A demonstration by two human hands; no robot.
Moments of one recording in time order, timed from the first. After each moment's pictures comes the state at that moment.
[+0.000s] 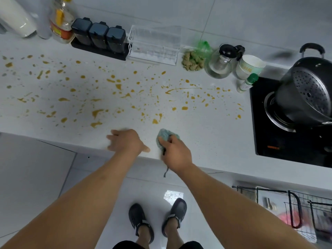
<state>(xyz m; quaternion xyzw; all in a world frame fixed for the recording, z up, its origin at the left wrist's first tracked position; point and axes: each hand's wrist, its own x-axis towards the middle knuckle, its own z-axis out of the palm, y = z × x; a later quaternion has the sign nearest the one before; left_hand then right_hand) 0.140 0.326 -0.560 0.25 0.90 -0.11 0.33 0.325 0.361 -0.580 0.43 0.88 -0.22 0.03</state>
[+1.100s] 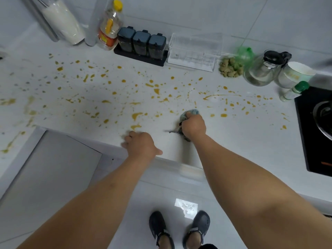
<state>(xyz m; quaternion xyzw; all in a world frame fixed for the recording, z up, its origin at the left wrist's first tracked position) 0.065 0.268 -0.556 0.28 0.92 -0.04 0.27 0.177 0.423 -0.575 0.59 0.72 -0.35 -0.05</state>
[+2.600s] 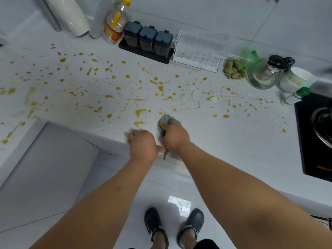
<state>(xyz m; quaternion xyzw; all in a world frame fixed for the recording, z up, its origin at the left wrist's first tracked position) 0.062 0.257 -0.573 0.37 0.91 -0.07 0.20 0.149 0.360 -0.592 0.35 0.91 -0.20 0.07</state>
